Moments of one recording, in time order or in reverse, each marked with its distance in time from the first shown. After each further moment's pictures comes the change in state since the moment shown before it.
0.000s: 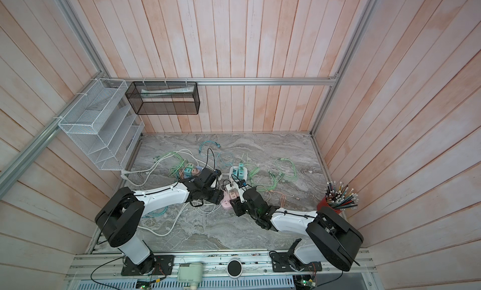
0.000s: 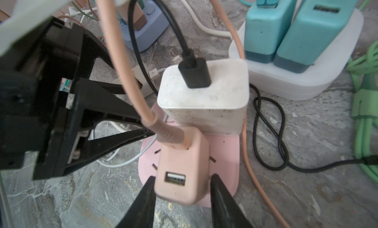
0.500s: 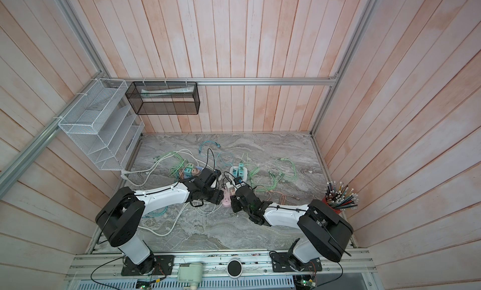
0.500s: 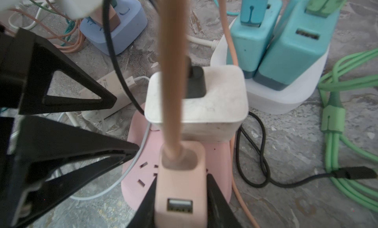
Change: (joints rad) left arm 0.000 0.004 0.000 0.000 -0.007 -0.011; right arm 0.030 0.091 0.104 -0.082 0.154 -0.019
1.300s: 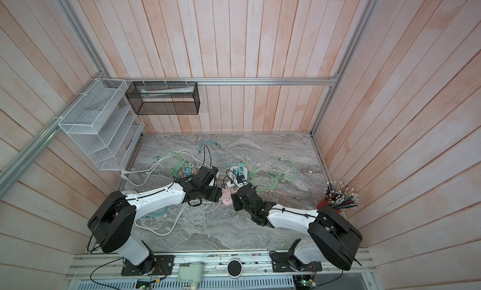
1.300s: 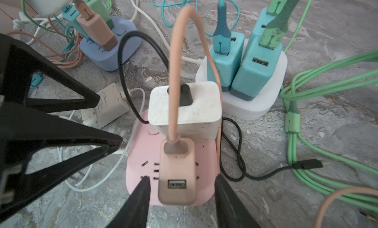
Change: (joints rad) left arm -0.001 -0.074 0.000 -0.036 -0.046 -0.032; right arm 0.007 -0.116 -0.017 -0.062 0.064 0.010
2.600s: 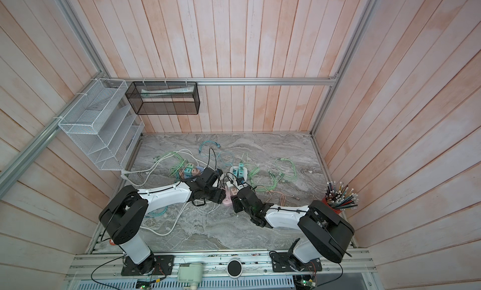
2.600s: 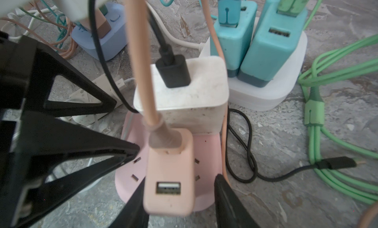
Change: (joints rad) left arm -0.006 0.108 0.021 0.070 0.071 0.031; right arm -0.011 0.101 -0.029 0.133 -0.042 0.010
